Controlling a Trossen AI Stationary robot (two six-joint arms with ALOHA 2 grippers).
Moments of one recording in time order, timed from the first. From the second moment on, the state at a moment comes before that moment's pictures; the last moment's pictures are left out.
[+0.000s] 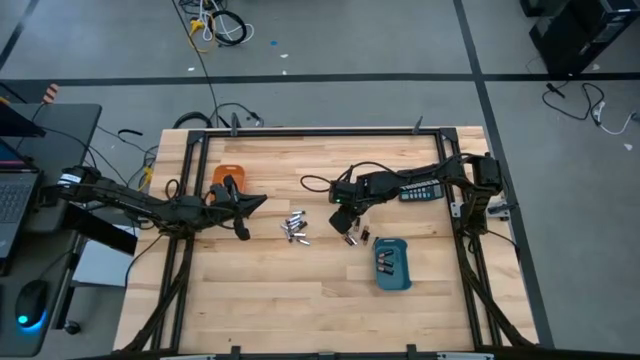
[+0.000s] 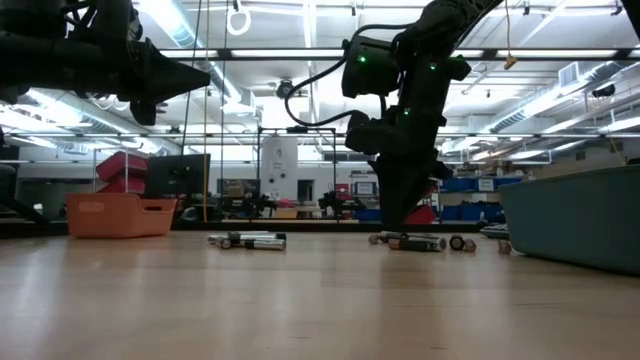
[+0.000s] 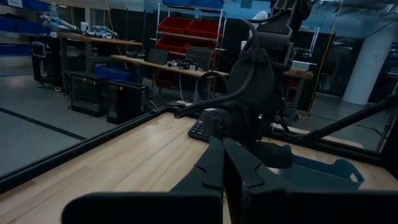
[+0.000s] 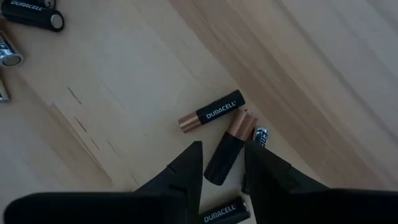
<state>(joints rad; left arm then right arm) -0.20 0.77 0.09 0.78 -0.54 -0.14 -0.10 1.85 1.18 -0.62 0.06 0.64</state>
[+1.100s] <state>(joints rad) -0.20 0.77 0.09 0.77 -0.54 -0.14 -0.07 1.91 1.18 -0.60 0.08 0.66</state>
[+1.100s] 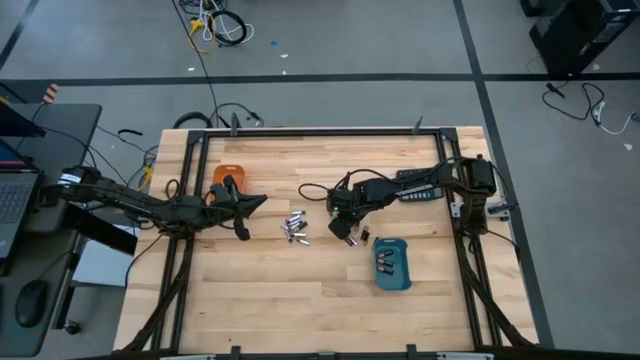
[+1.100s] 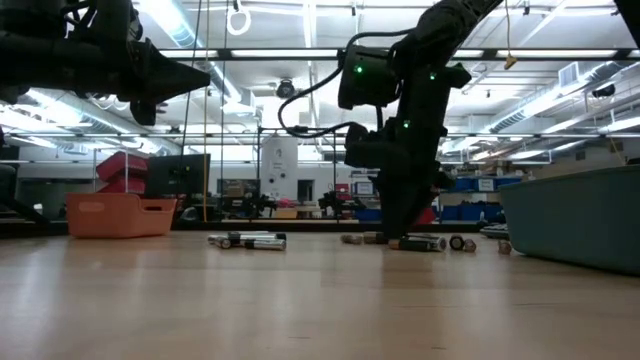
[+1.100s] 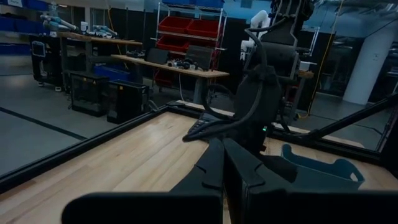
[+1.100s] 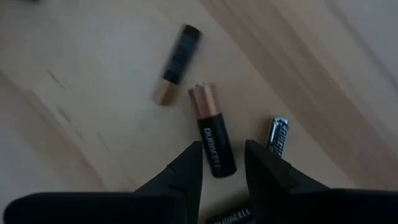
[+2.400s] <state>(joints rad) -0.20 0.77 0.09 0.72 -0.51 -0.17 -0.07 1.86 1.25 -0.65 0.06 0.46</state>
